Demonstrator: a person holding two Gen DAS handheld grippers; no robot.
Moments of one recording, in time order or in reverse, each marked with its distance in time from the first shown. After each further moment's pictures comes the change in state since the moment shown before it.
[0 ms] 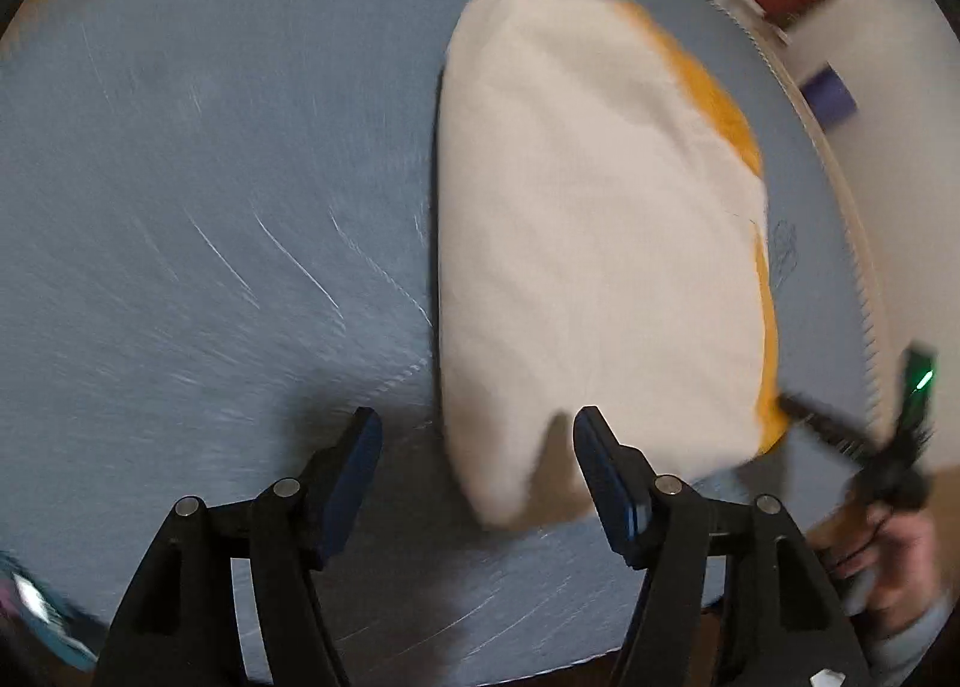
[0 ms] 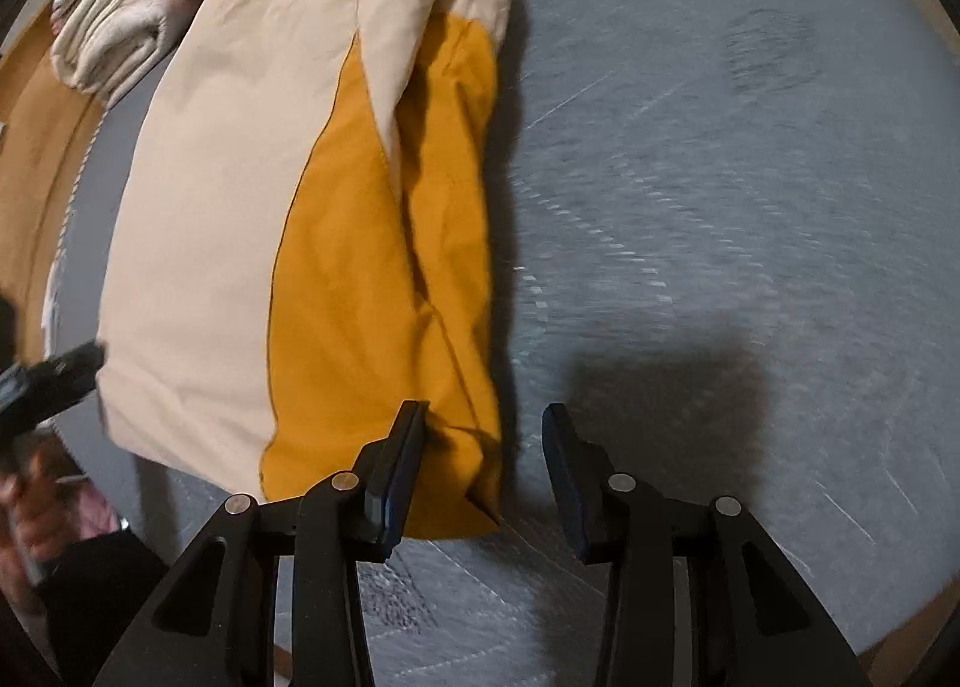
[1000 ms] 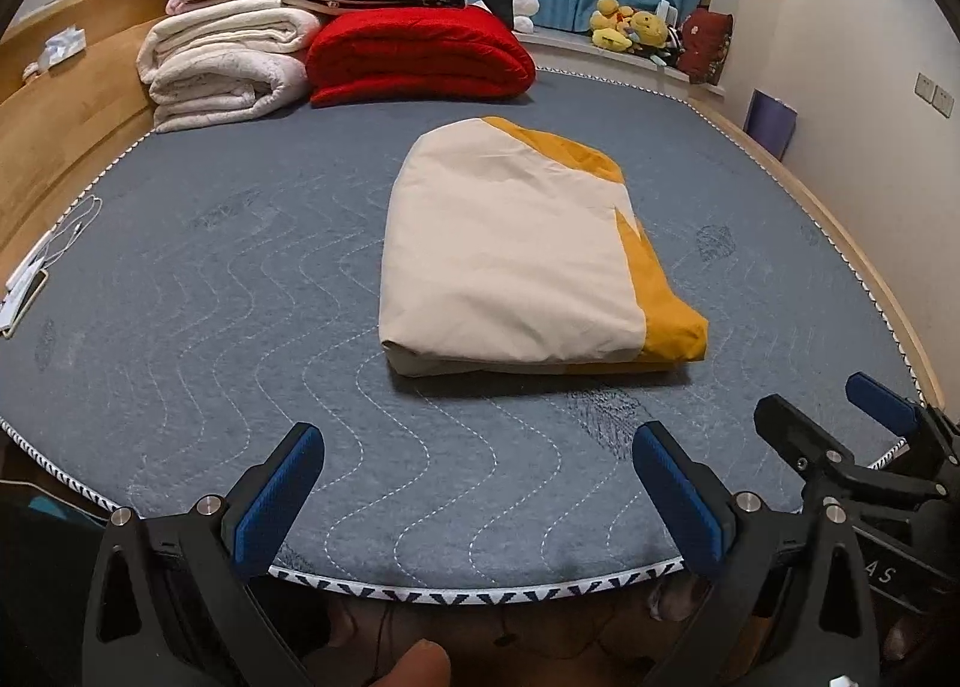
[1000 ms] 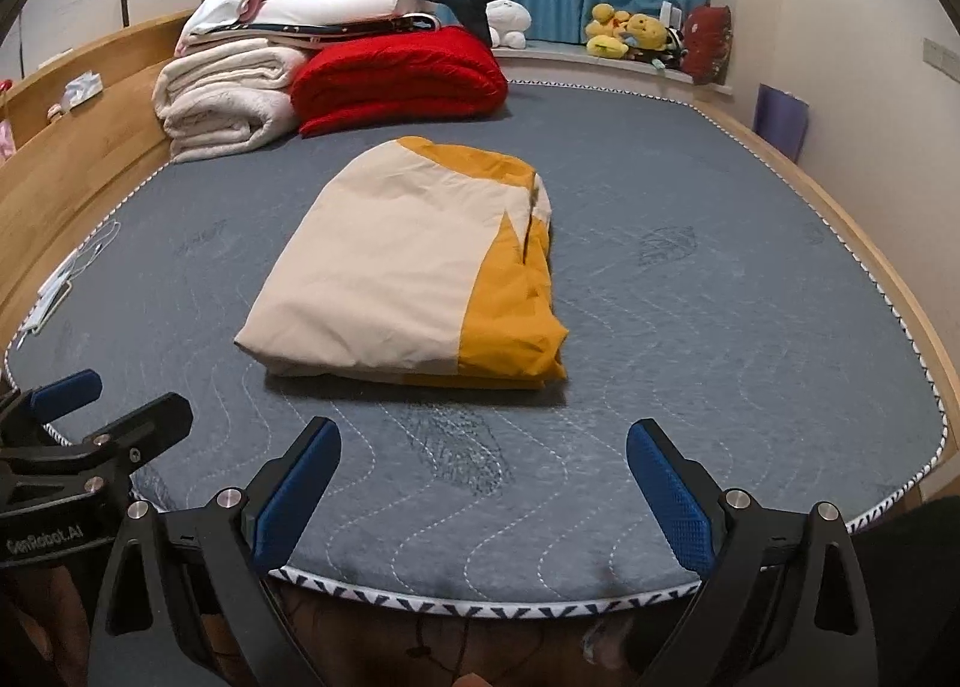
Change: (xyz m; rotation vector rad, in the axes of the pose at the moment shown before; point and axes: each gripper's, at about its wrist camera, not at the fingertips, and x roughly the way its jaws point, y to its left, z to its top) left arm -0.084 -0.084 -0.174 0.108 -0.389 0.126; right arm -0.144 0.101 -0.194 -0.156 -0.555 -0.125
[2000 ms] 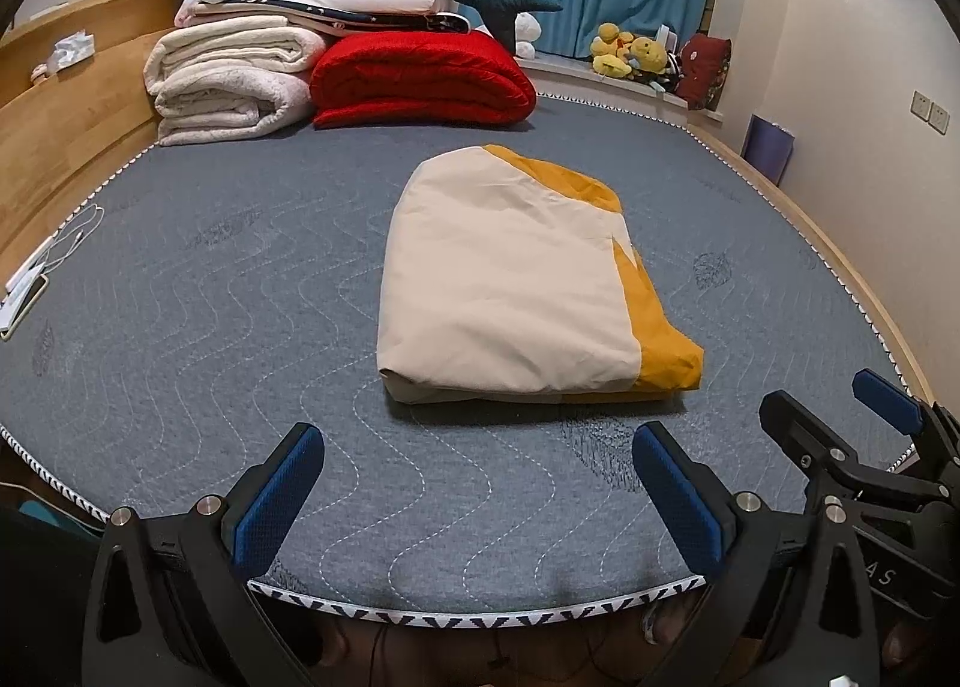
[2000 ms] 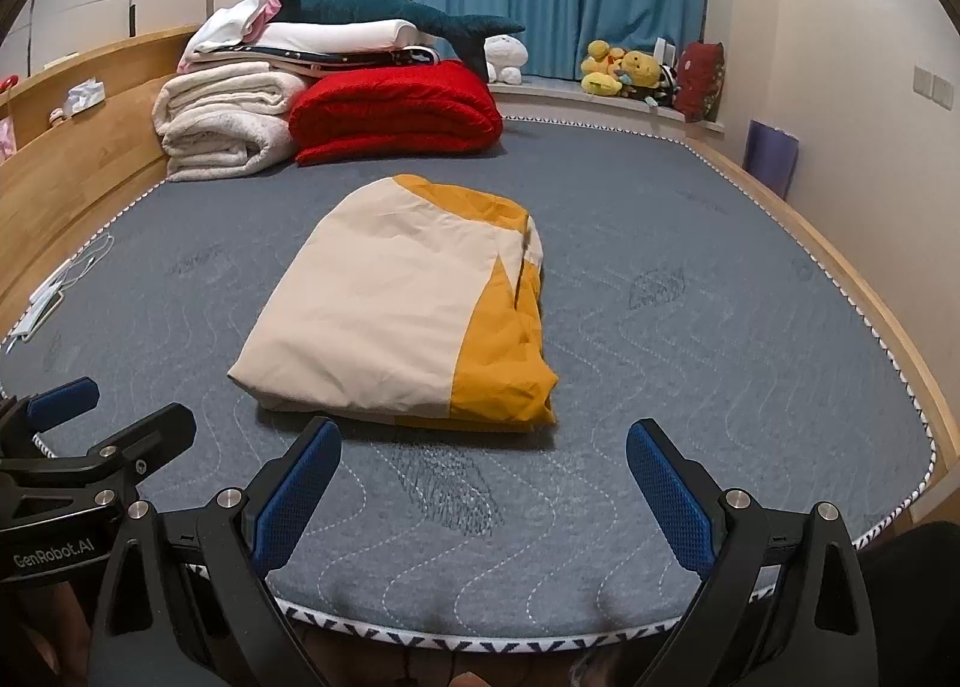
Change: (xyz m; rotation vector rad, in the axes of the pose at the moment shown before) left arm -0.008 -0.004 0.001 -0.011 -0.066 -0.006; right arm -0.006 -0.001 0.008 -0.034 -0.086 -0.034
